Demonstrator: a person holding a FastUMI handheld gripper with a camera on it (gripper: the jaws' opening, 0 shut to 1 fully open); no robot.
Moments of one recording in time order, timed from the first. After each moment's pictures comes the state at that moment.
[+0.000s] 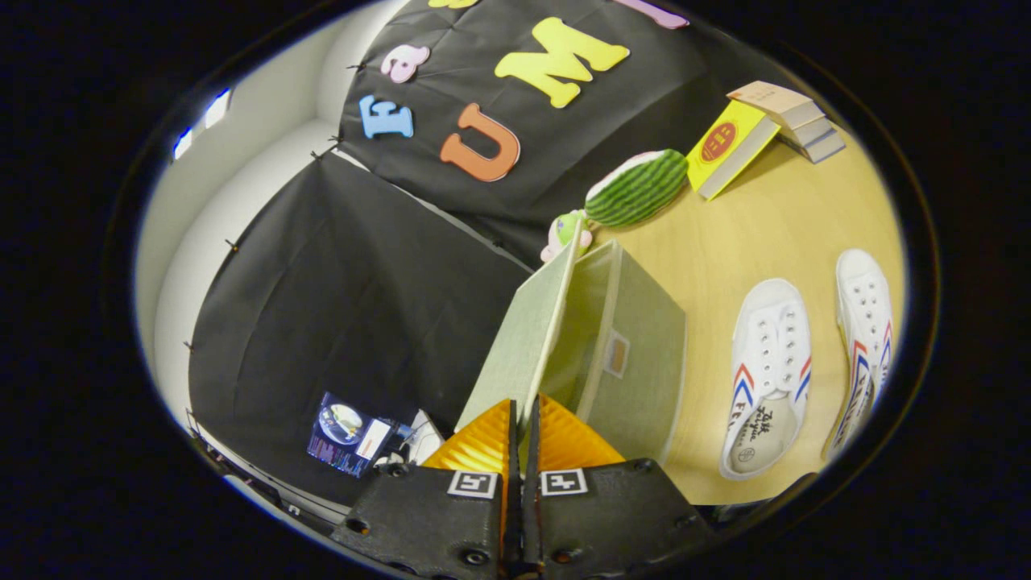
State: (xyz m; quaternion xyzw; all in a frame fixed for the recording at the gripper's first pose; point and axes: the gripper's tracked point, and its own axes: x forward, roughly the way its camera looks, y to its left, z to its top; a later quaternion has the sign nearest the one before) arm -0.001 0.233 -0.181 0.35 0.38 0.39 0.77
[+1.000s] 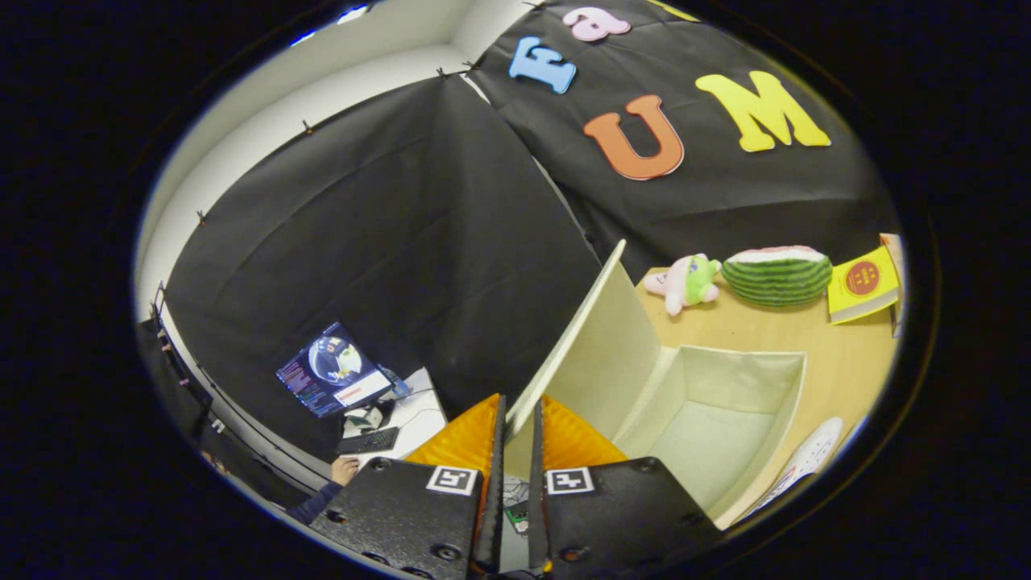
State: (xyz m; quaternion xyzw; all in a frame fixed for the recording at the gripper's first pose) arm -0.021 0.406 -0.062 0.15 0.31 0.51 0.79
